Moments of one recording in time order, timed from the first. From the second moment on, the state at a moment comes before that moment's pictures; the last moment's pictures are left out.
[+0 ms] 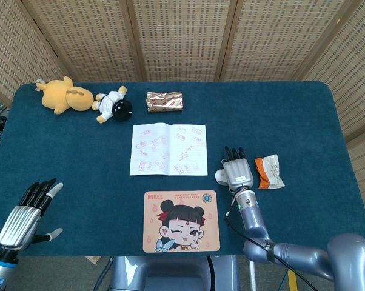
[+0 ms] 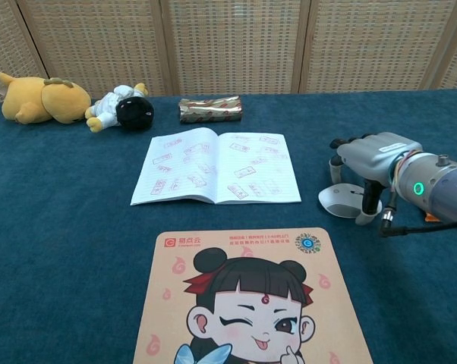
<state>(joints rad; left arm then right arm) -0.11 -1.12 0.08 -1.74 1.67 1.44 0.06 0.81 -1.71 0.18 -1.40 -0.65 1.11 -0.92</state>
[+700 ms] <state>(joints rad) -0.11 -1.11 0.08 -1.74 1.67 1.44 0.06 0.82 -1.74 0.18 -1.37 -0.65 1.11 -0.92</state>
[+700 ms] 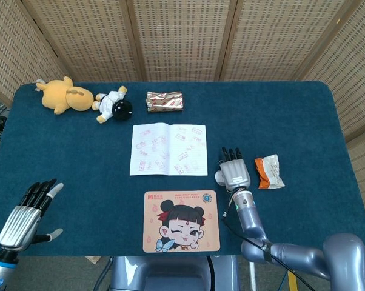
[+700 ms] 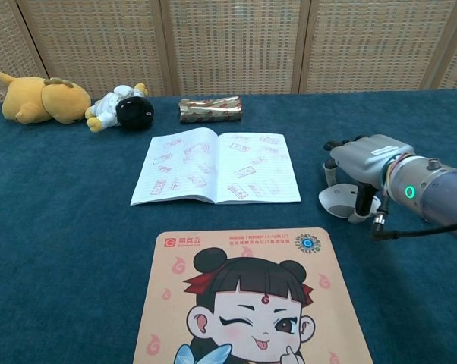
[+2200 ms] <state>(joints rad) -0.10 -1.12 0.08 -1.75 1.69 1.46 0.08 0.69 -1.62 -0.04 -1.57 -1.31 1.29 -0.70</state>
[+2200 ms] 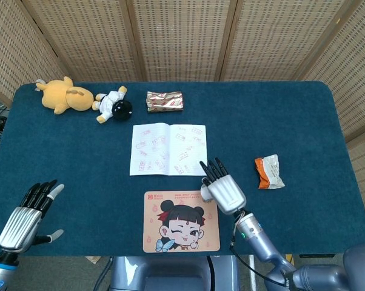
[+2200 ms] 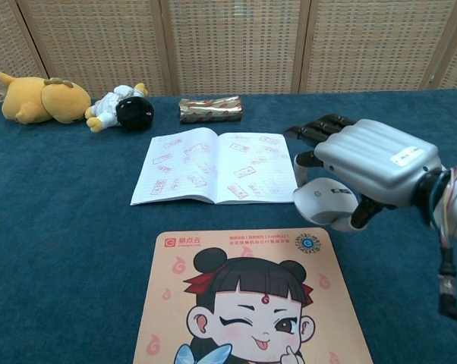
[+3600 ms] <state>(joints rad) -0.09 -1.08 0.08 -1.76 1.71 1.49 0.02 0.64 -1.85 -0.05 -1.21 -1.72 1.29 -0.43</state>
